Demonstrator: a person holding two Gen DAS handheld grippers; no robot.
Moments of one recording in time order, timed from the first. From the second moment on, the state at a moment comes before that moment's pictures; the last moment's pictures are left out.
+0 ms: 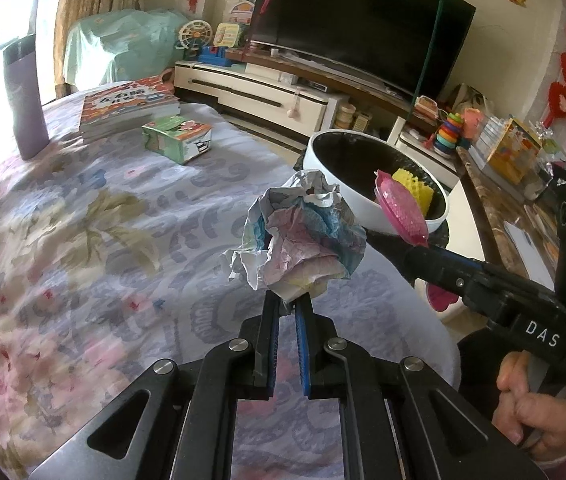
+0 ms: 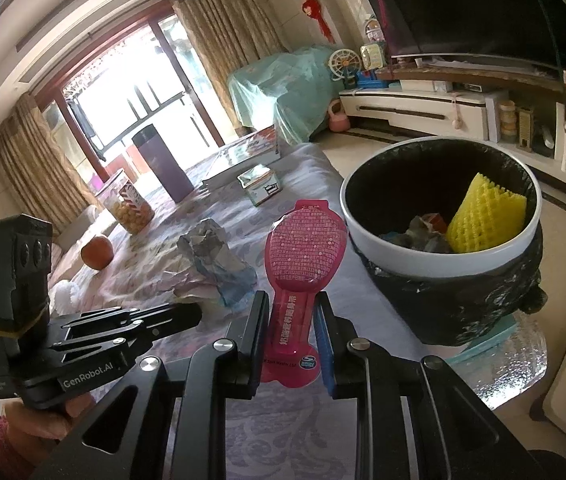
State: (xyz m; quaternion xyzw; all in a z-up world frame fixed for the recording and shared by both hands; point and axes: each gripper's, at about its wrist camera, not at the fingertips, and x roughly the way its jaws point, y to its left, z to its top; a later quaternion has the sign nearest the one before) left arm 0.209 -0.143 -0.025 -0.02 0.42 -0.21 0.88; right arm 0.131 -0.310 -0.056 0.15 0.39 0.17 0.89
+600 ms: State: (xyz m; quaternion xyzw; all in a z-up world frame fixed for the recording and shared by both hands) left arm 0.217 -0.172 -0.021 -0.01 0.42 -0.23 0.88; right arm 0.133 -0.331 -0.055 0.16 0.39 0.15 0.89
